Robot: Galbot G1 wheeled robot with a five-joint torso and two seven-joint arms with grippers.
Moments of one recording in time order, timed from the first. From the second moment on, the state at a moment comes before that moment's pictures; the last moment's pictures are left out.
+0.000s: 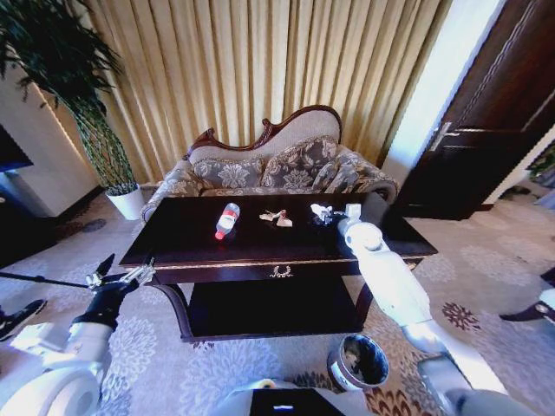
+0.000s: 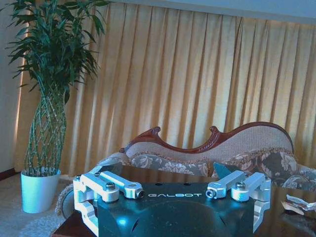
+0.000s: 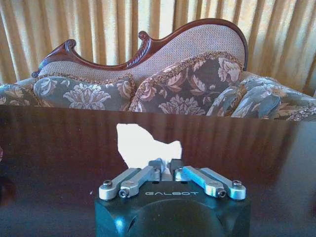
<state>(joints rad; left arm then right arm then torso) 1.81 -1.34 -1.04 -2.50 -0.64 0.26 0.01 -0.61 1.09 0.23 1.44 0.56 -0.57 0.12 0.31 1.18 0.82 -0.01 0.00</state>
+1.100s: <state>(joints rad) 1.80 -1.33 -1.07 -2.50 -0.67 0.26 0.00 -1.24 1.03 0.65 2.13 0.62 -0.36 0.18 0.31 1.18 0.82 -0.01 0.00</state>
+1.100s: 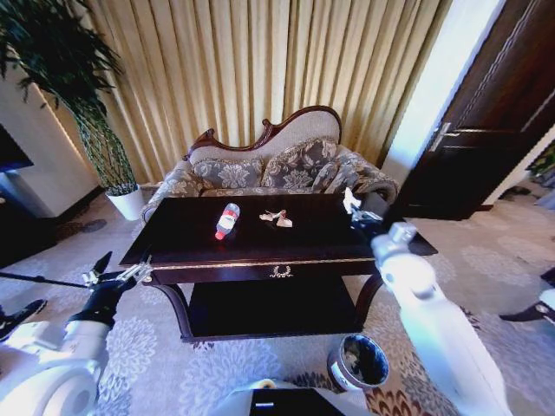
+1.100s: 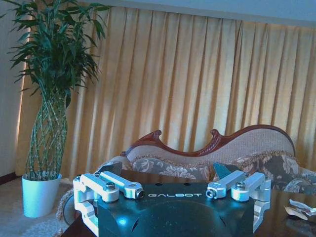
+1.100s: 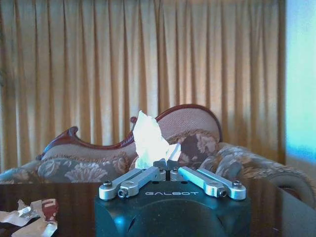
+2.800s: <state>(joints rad) 1.80 -1.32 -1.03 -2.50 -0.66 0.27 0.01 -1.67 1.17 0.72 2.22 0.48 -0.23 0.13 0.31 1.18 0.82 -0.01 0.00</state>
